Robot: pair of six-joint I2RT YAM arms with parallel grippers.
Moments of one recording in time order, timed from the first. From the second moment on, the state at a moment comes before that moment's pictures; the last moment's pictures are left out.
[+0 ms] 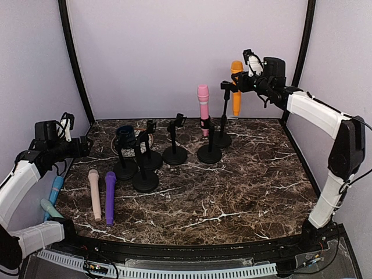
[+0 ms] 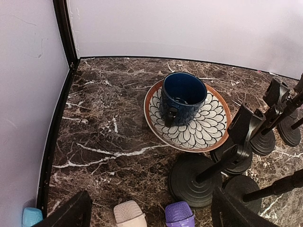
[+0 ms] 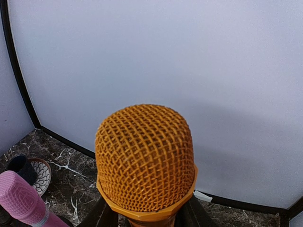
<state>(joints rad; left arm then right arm) 0.05 0.87 0.71 -0.37 0.14 -0.05 0.37 1.78 1.66 -0.01 -0.10 -0.01</state>
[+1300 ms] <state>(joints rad) -0.45 0.69 0.69 -0.24 0.40 -0.16 0.72 1.12 1.18 -0.17 -0.08 0.16</state>
